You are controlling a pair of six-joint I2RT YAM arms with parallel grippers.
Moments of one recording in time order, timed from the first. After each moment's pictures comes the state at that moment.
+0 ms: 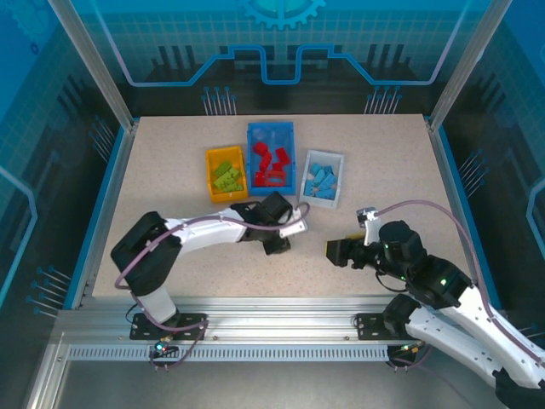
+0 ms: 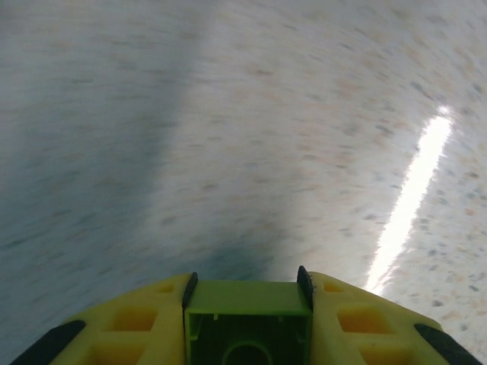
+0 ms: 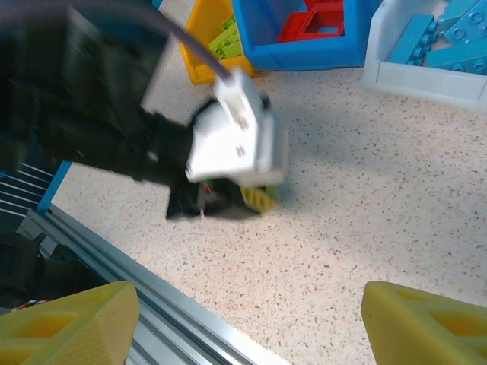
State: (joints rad) left arm -0.77 1.69 1.05 -0.45 0.10 0.31; right arm 0.74 0.55 0.71 -0.72 -0.07 0.60
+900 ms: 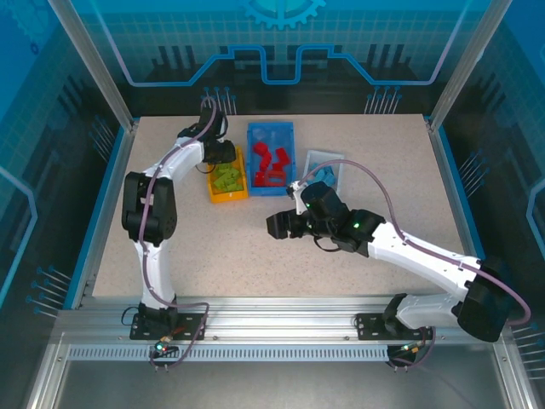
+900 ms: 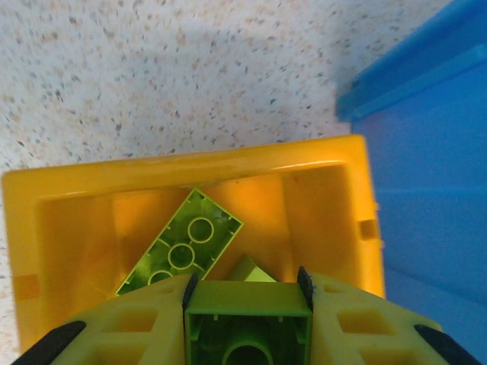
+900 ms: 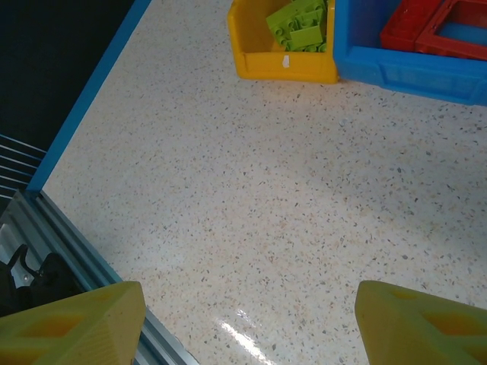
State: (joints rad) left arm -0.15 2.09 1.71 -0.63 0.04 -0.35; right arm 0.86 1.26 0.96 -0.36 -0.09 0.56
